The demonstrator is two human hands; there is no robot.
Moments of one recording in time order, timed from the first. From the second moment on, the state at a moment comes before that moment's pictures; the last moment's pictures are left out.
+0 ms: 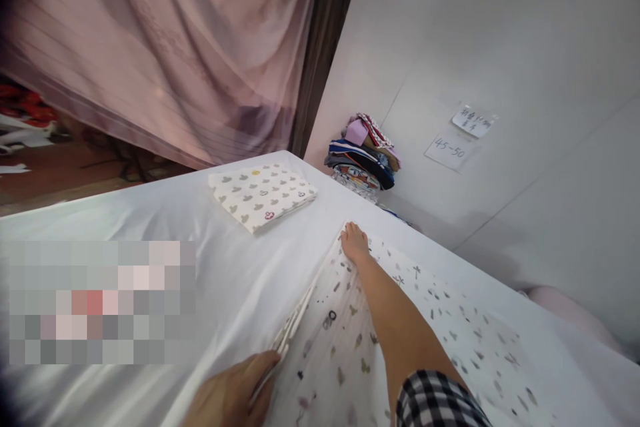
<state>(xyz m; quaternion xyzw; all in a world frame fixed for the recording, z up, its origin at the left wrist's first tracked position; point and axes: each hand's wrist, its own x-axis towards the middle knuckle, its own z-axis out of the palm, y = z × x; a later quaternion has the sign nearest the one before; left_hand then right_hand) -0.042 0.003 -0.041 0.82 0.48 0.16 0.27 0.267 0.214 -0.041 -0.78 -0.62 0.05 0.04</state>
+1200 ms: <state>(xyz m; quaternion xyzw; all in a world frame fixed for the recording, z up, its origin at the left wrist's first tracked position) -0.021 -0.001 0.004 0.59 0.58 0.35 0.44 0.114 -0.037 -0.011 -0.54 -0.41 0.53 0.51</state>
